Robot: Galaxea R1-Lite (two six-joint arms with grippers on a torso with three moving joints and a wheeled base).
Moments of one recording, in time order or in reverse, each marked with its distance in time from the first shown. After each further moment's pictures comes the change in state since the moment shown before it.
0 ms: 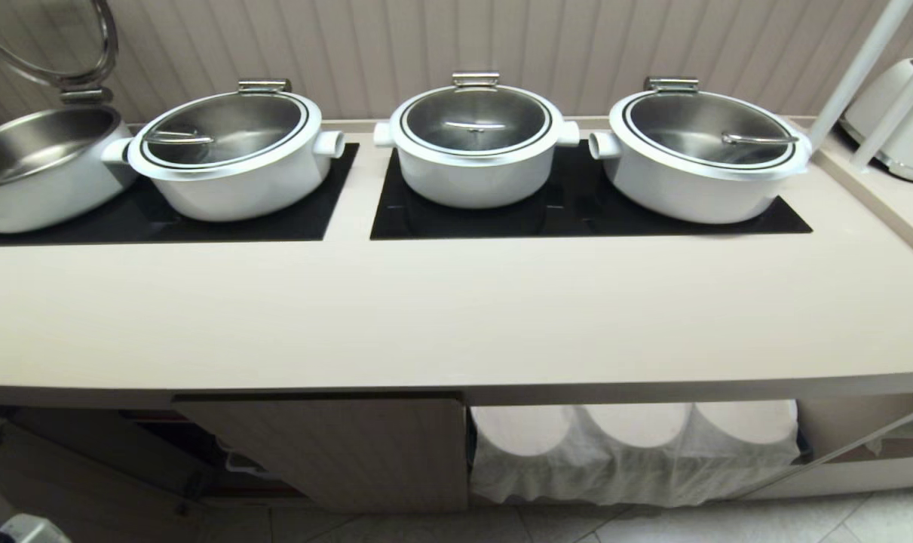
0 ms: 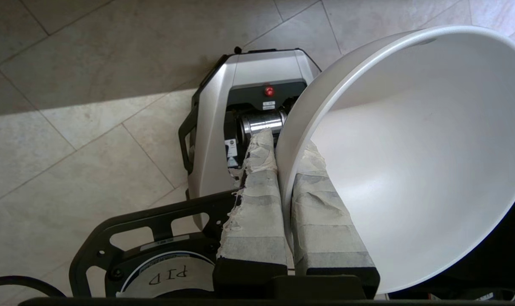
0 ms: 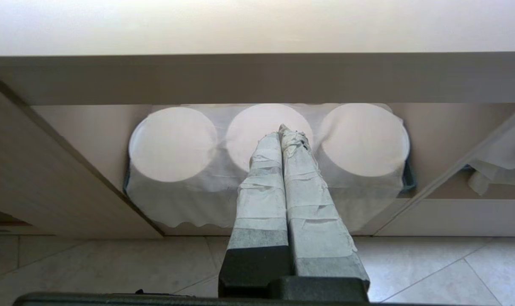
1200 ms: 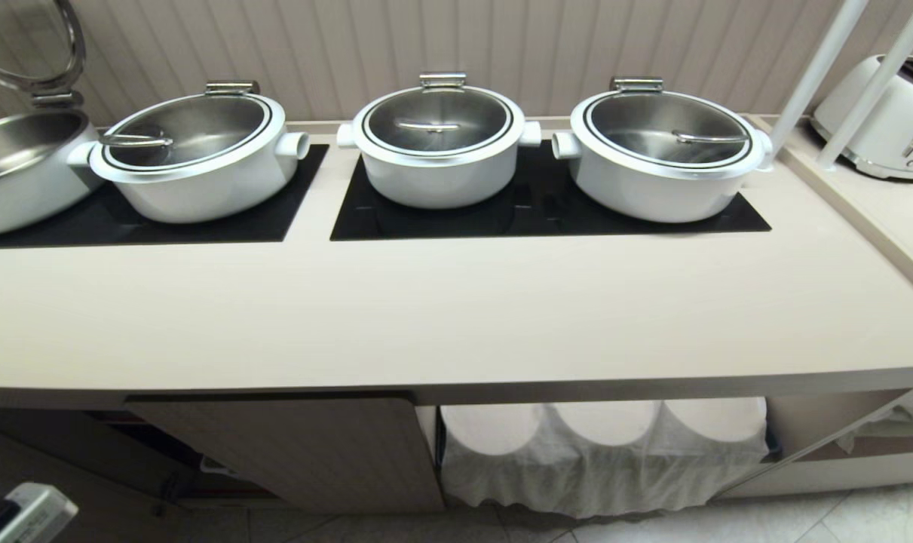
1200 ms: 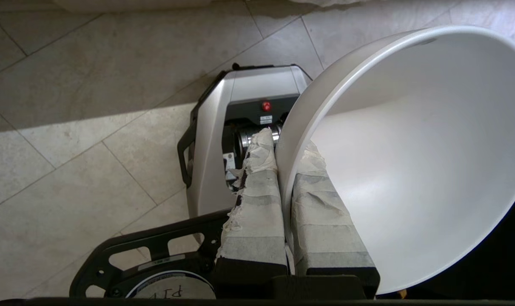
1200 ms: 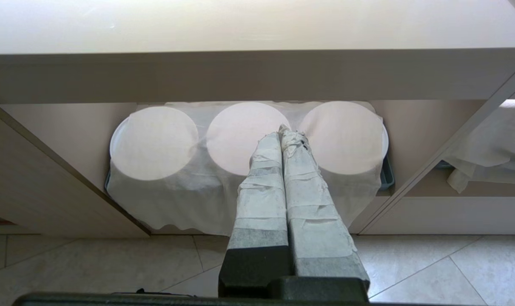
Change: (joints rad) left arm 0.005 0.052 -0.046 -0.044 0.007 0.001; right arm 0.000 0.000 0.000 0.000 0.000 0.000
